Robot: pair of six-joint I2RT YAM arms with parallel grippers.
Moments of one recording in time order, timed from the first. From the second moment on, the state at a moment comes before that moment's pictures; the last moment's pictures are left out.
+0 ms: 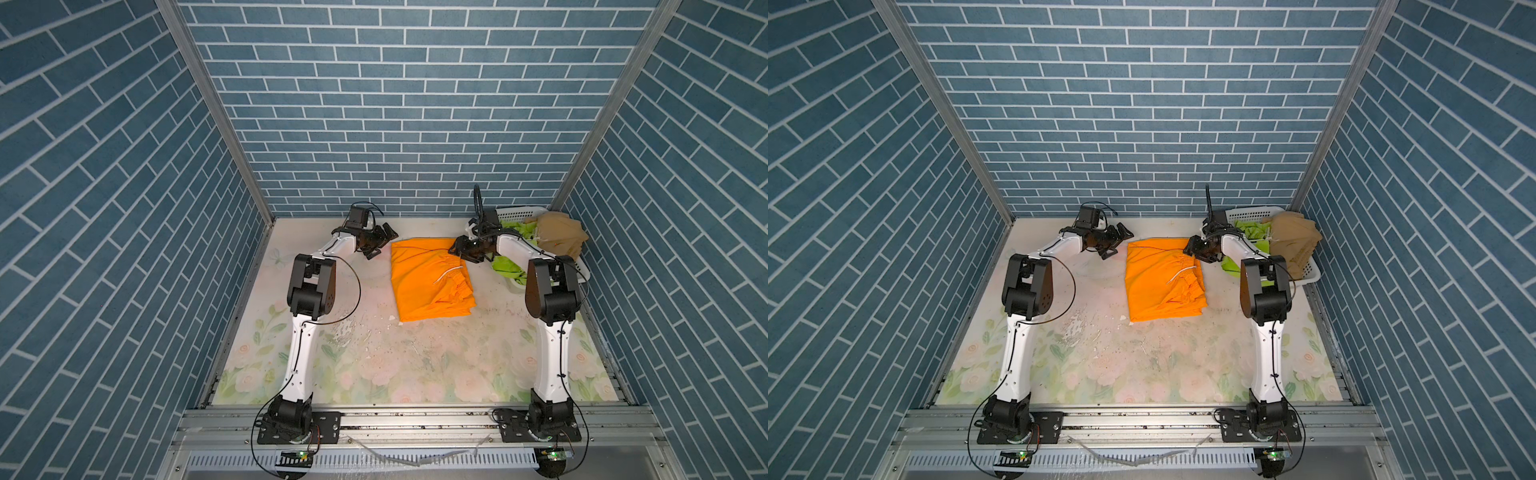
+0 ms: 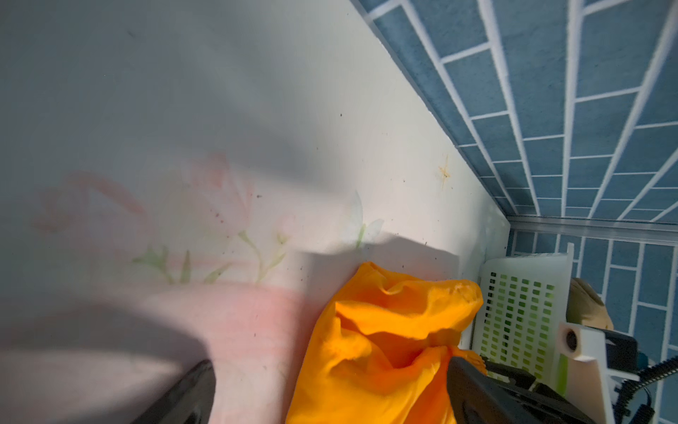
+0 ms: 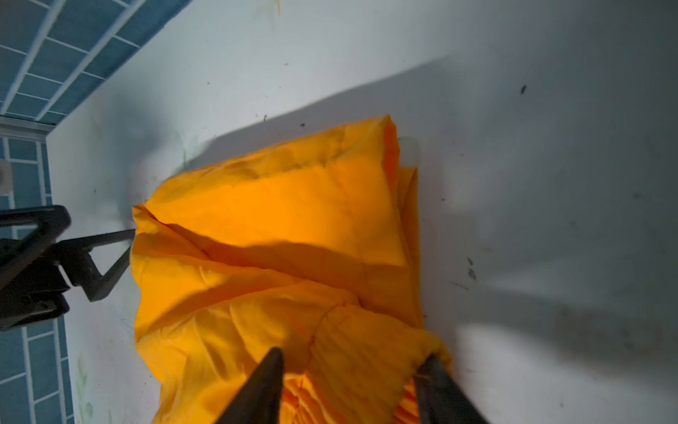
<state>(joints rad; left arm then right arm) -0.24 2.44 1.99 -0.39 0.49 -0.81 0.24 2.22 1.74 -0.53 -0.41 0.39</state>
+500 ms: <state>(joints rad) -0.39 2.23 1.75 -0.15 0.57 -1.00 0.42 1.75 1.17 -0.26 -0.45 0.50</state>
